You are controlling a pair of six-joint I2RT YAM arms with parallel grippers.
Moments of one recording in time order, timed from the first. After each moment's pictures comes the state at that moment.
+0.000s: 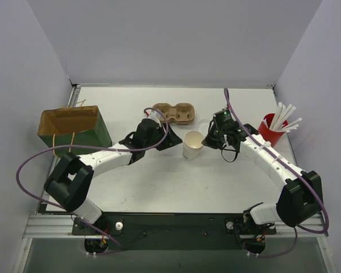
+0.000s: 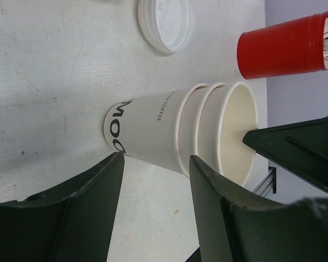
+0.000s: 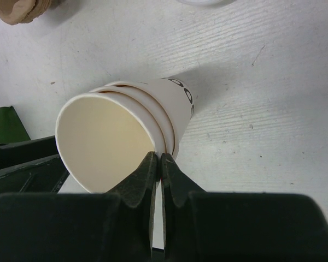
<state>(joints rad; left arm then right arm) -0.68 1.59 0.91 0.17 0.14 -0.91 0.45 1.37 1.04 -0.59 0.03 0.88</state>
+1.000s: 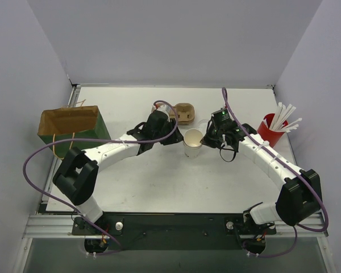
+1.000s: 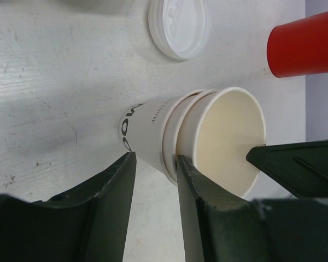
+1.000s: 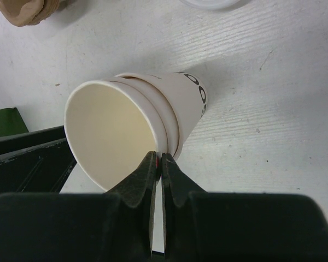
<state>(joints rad) -0.71 1.66 1.11 -0.05 0.07 -0.81 0.47 1.39 1.05 -0.57 0.04 0.89</state>
